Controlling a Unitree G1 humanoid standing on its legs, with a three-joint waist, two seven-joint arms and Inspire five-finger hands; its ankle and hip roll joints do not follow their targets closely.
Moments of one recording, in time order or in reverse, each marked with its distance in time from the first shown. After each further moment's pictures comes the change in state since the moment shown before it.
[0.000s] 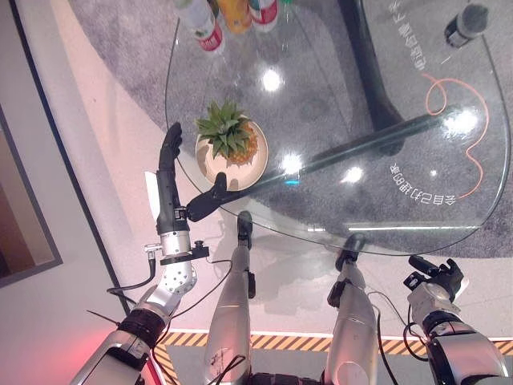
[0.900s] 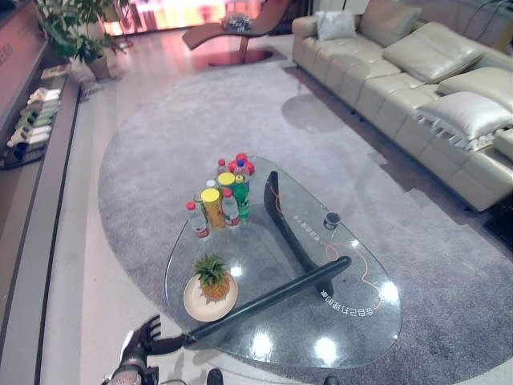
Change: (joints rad) left arm 0.331 -0.094 0.307 0.705 -0.214 0.541 -0.747; right arm 0.476 0.100 -0.053 0.144 -0.427 0.272 0.388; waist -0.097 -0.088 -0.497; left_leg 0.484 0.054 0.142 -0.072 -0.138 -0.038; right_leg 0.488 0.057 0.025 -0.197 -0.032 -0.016
